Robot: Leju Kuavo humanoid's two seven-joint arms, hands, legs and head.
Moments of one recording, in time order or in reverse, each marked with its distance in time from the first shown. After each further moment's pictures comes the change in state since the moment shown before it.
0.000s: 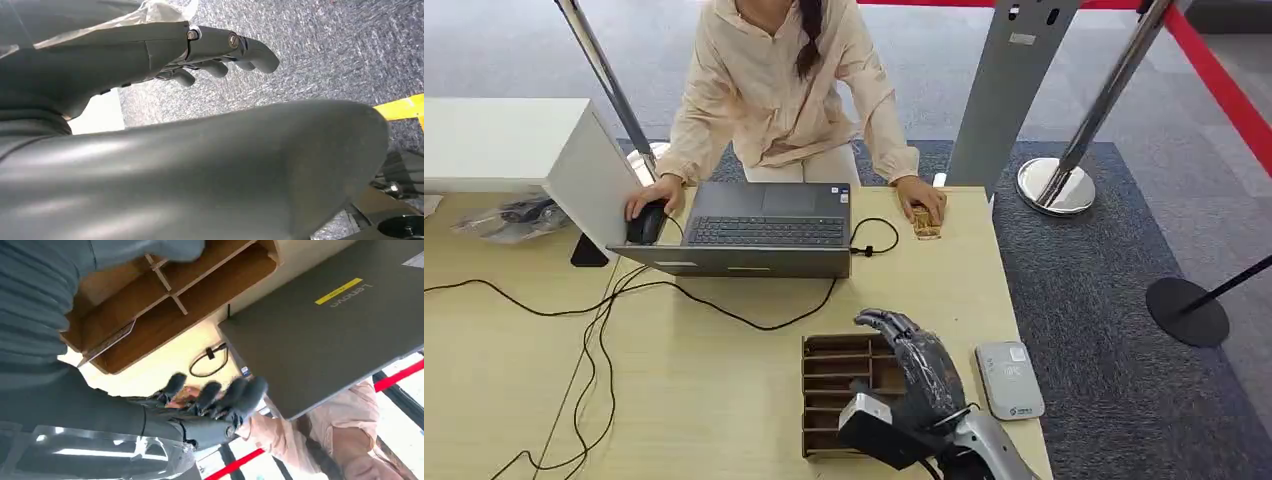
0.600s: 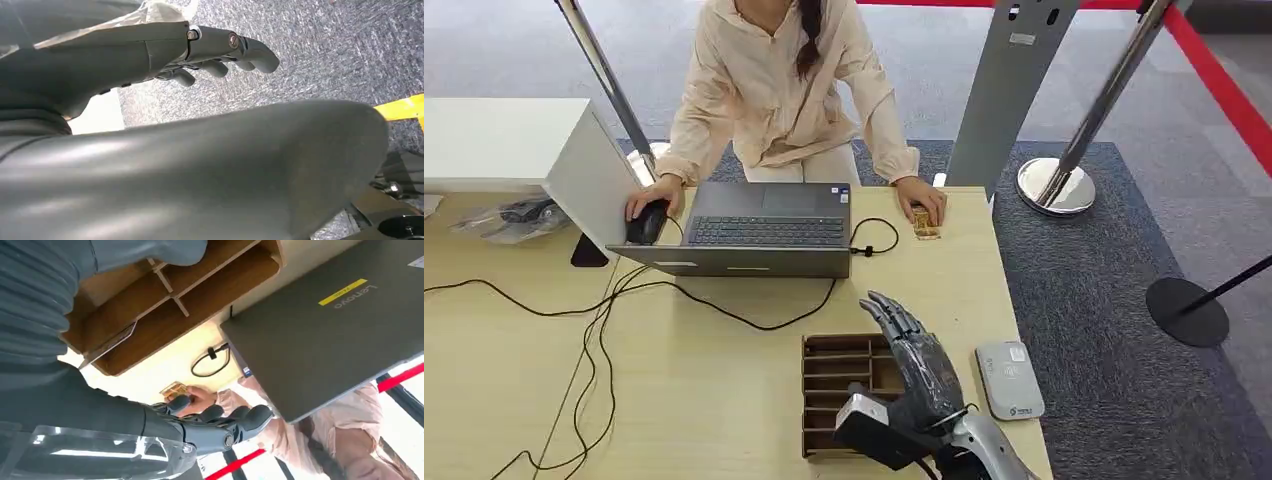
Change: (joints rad) left arm 0.000 0.000 0.000 0.000 -0.001 0.002 -0.002; right arm -0.003 0.002 0.010 0.008 0.015 -0.006 0.016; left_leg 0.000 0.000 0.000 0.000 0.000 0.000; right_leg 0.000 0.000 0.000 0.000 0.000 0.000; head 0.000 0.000
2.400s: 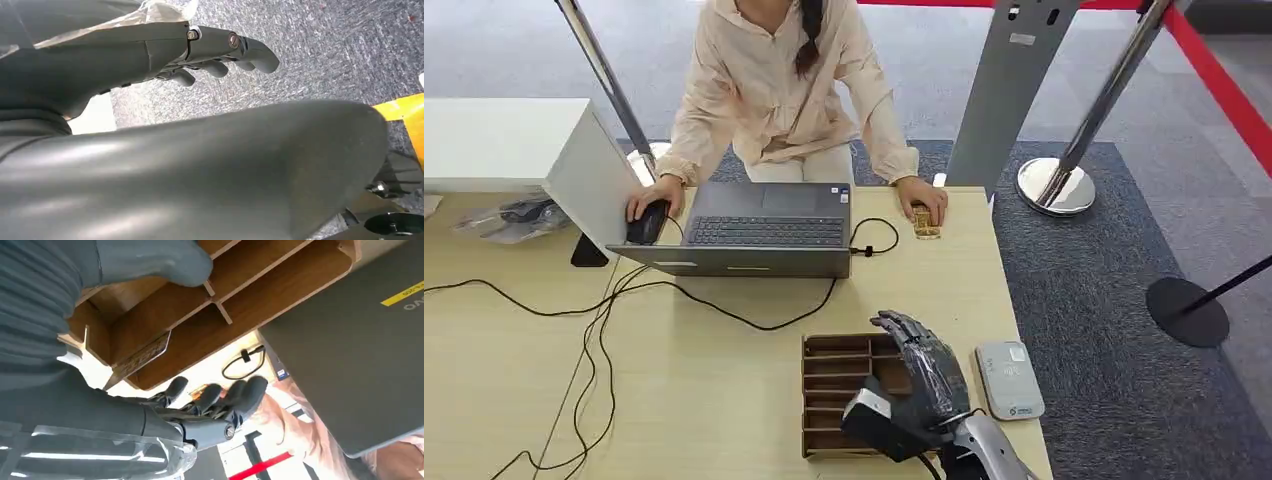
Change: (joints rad) left arm 0.000 0.002 0.000 0.000 0.007 0.006 -0.034; right arm 0.005 -0.010 0.000 0.103 0.032 -0.056 0.035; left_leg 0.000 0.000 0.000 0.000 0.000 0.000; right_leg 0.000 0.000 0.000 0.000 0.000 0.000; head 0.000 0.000
